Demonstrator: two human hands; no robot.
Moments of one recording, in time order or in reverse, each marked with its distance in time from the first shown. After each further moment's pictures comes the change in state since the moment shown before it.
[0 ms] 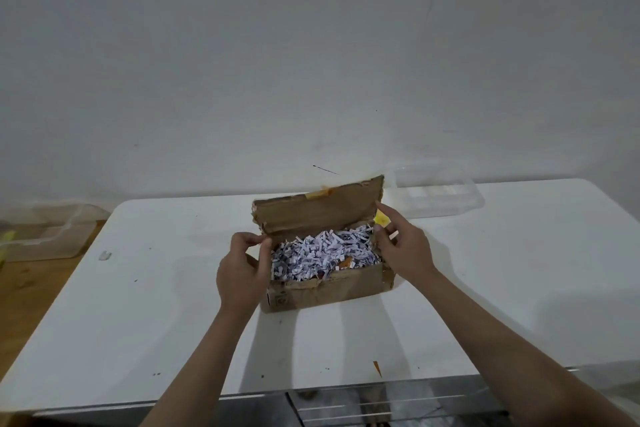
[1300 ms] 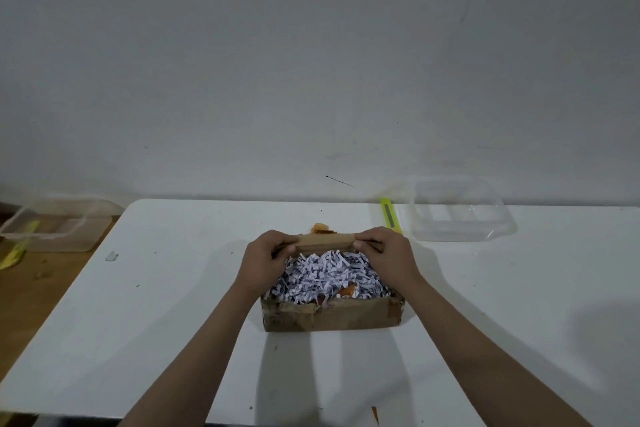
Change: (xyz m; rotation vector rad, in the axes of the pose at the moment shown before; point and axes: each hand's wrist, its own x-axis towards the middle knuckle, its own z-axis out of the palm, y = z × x) left_hand 0.053 -0.002 0.035 0.031 -0.423 -0.017; right_hand 0.046 -0.004 0.033 0.172 -0.190 -0.003
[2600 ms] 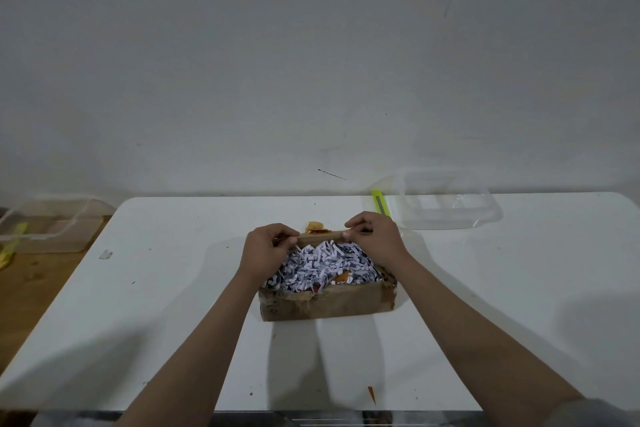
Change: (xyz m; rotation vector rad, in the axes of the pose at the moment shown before) left_hand 0.004 0.010 0.006 -0.067 -0.019 -0.116; right_hand 0.006 -0.011 0.000 0.162 -0.064 0.174
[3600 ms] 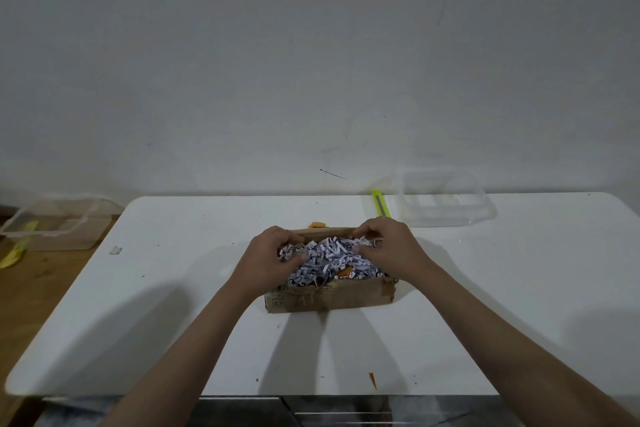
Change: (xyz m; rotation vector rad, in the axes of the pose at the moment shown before) left_hand -0.047 0.032 -0.029 0.180 -0.092 0.204; right_hand -0.052 -0.035 -0.027 -0.353 -0.099 -0.150
